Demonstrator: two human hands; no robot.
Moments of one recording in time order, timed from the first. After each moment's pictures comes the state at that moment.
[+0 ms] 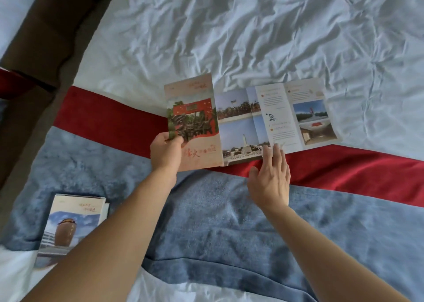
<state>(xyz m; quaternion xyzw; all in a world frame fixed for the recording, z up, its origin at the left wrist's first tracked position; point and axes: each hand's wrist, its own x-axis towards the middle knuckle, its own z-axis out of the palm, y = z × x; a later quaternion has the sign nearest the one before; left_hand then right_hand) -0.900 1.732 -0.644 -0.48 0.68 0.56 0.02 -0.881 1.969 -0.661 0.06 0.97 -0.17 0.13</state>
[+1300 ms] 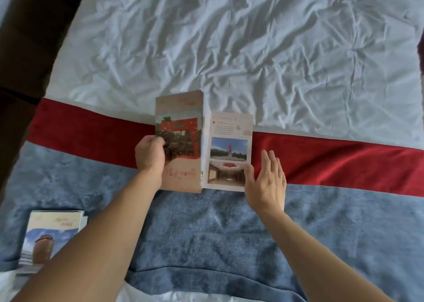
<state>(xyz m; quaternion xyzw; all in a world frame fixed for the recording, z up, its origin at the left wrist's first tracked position) -0.919 1.758 -0.650 -0.49 0.67 0.56 0.02 -0.878 2.015 -0.677 0.13 0.95 -0.24 0.15</state>
